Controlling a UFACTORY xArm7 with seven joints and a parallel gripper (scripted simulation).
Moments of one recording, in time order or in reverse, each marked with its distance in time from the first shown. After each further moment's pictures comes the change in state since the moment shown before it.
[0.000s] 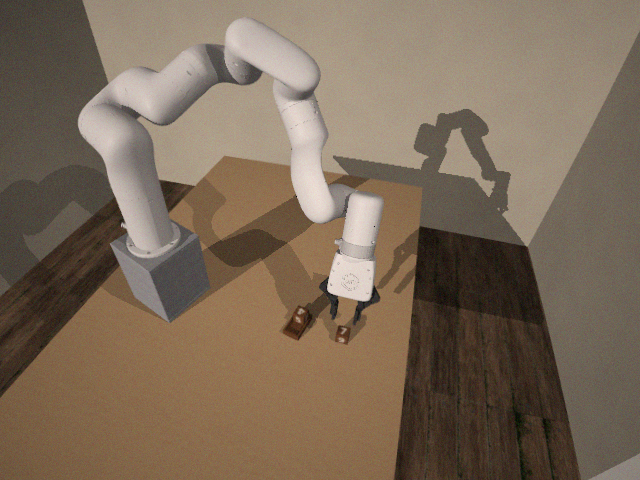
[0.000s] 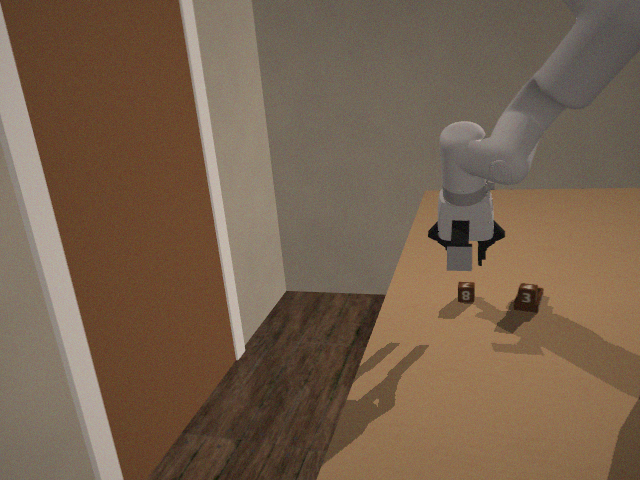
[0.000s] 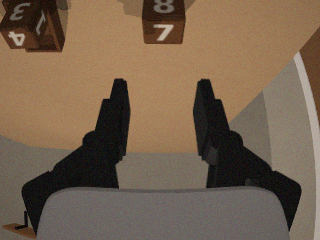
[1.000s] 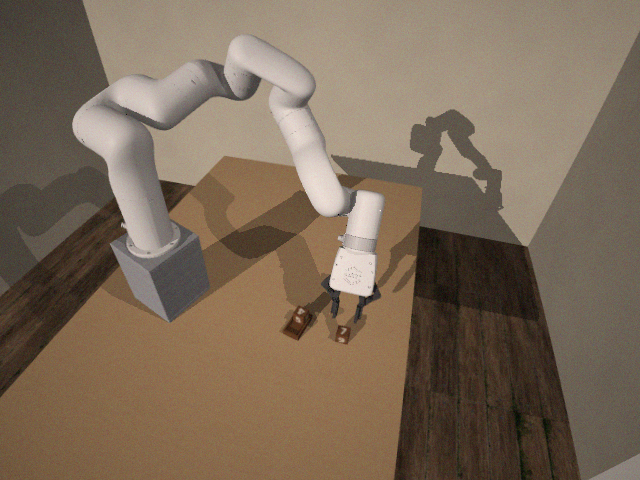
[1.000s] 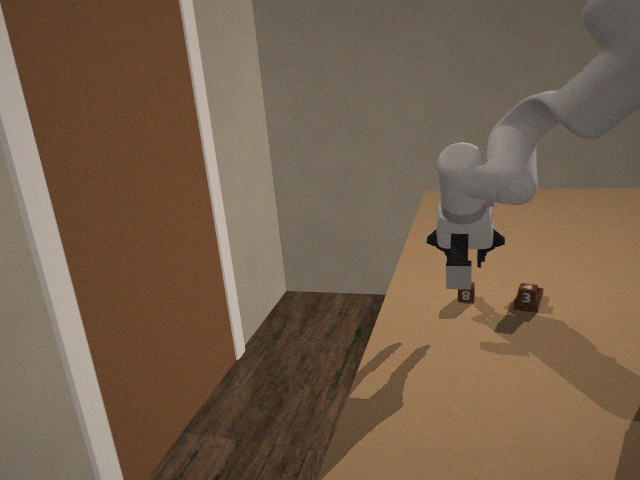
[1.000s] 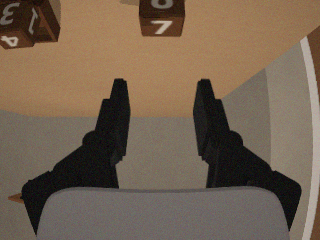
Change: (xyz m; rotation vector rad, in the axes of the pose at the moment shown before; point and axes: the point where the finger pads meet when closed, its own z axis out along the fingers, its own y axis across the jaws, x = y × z) arm 0.006 0.001 0.000 -0.005 -0.201 0.003
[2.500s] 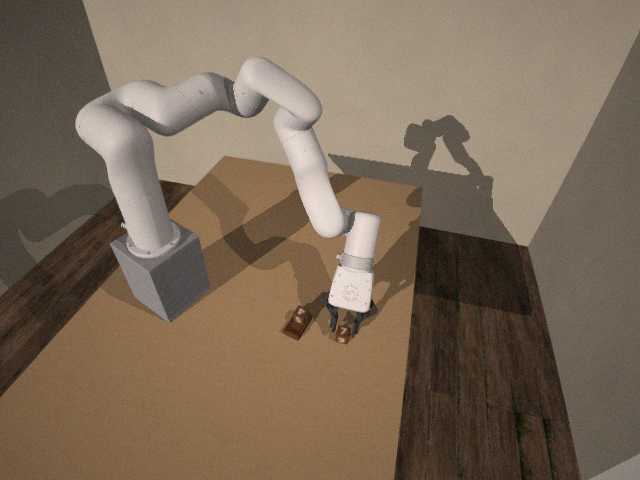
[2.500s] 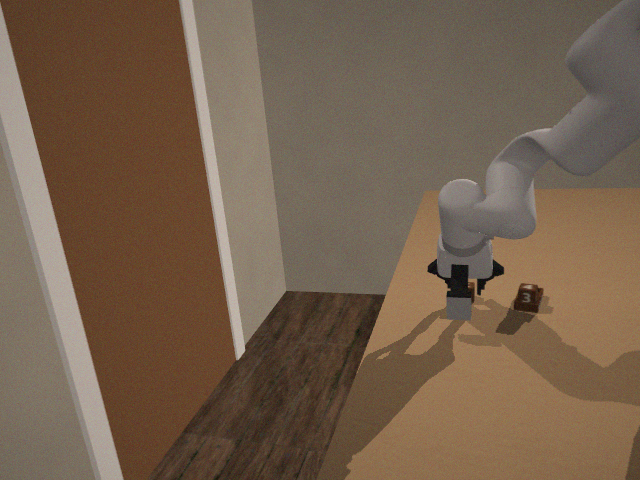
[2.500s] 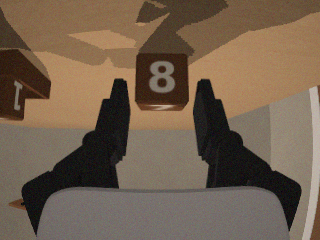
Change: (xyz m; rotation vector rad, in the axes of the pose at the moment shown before) arm 0.034 0.000 0.049 0.000 0.000 0.000
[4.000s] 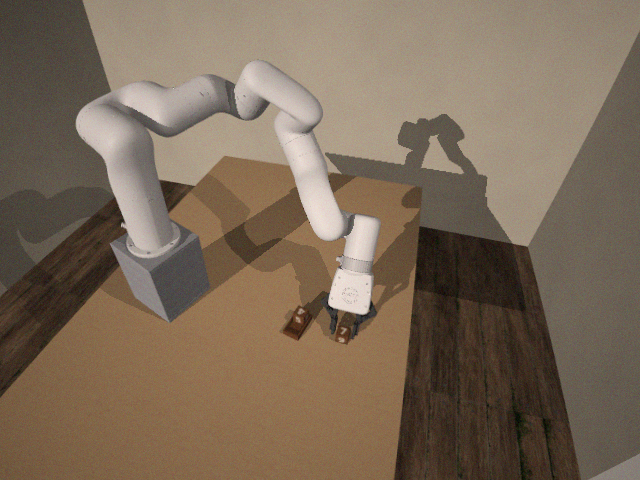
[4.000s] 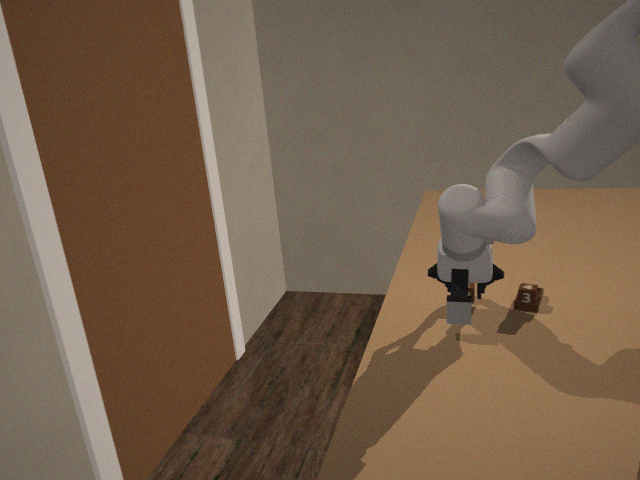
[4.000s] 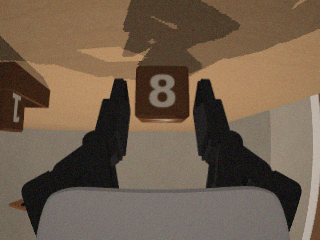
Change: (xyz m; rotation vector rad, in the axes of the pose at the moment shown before) arm 0.005 0.000 0.007 0.000 0.000 0.000
